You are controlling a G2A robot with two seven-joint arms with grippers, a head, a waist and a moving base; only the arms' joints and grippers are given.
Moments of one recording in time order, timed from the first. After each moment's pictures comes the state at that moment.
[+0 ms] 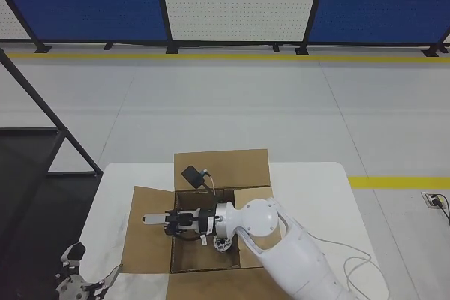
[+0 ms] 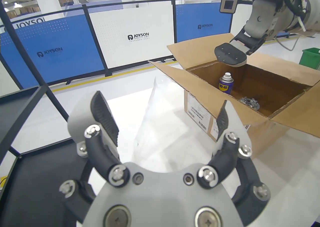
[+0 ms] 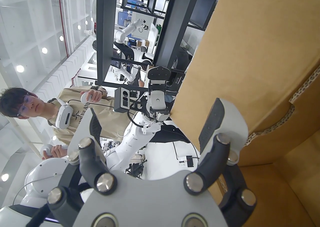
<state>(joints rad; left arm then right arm) 1.77 -1.13 -1.85 -1.79 1.33 -0.48 0.57 -0.53 -1.57 0.86 -1.19 0.13 -0.07 0.90</state>
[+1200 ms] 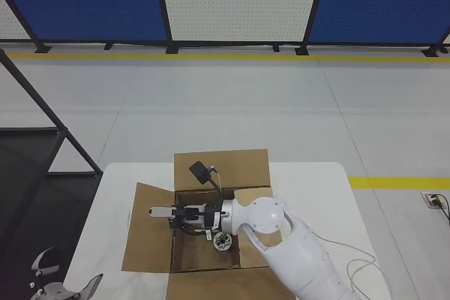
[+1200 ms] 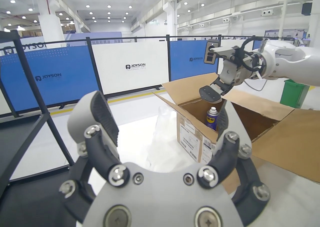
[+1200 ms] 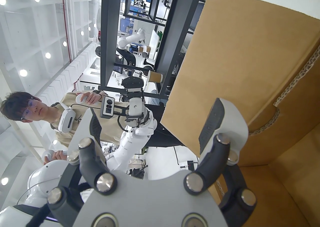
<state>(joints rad) 1.86 -1.14 -1.94 -1.90 1.26 -0.57 0.74 -0.55 -1.56 0.90 -1.20 0.12 -0.08 0.89</state>
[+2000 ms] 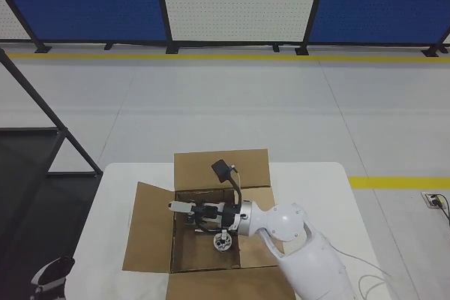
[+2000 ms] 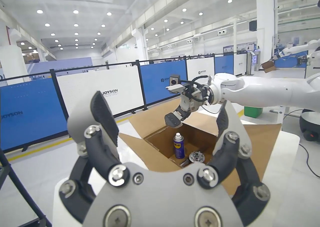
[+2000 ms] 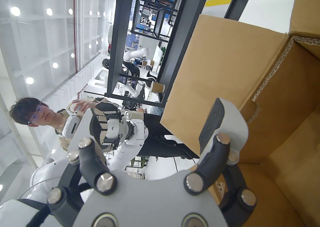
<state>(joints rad) 1.94 -1.14 -1.96 -2.12 1.31 -0.68 0.81 -0.67 -1.51 1.03 -1.34 0.08 -0.09 0.88</state>
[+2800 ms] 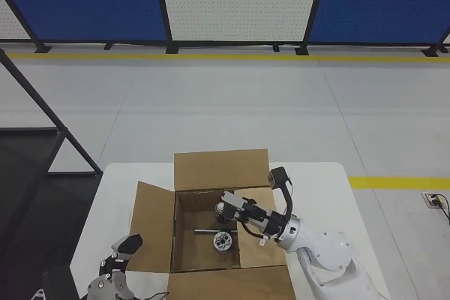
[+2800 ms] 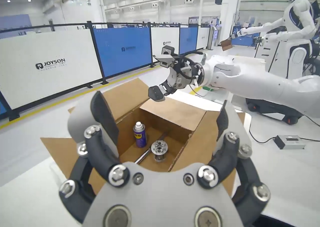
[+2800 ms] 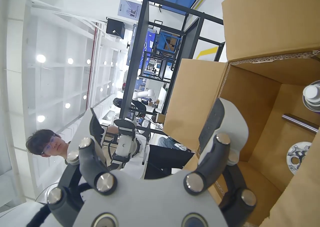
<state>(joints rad) 1.73 -1.11 -1.80 -2.19 1.05 -0.83 0.18 -0.96 -1.45 1.27 -1.62 0.07 -0.07 0.78</state>
